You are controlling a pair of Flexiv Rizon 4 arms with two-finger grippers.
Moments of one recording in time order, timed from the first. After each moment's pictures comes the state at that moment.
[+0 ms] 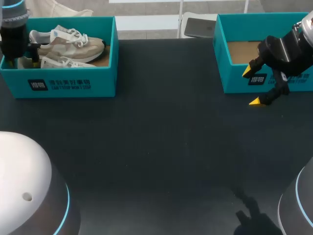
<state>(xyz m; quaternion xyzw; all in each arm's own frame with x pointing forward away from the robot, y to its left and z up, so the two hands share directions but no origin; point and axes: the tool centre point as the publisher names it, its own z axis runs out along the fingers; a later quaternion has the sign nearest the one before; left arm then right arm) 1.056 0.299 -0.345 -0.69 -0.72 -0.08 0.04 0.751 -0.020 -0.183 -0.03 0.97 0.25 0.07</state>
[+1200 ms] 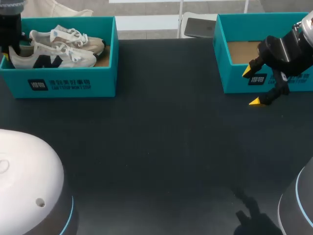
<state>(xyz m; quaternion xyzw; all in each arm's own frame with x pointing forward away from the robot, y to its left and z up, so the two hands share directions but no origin) 1.048 0.328 -0.296 -0.71 -0.69 -0.06 0.13 0.751 -0.020 -0.183 -0.03 0.97 0.25 0.07</state>
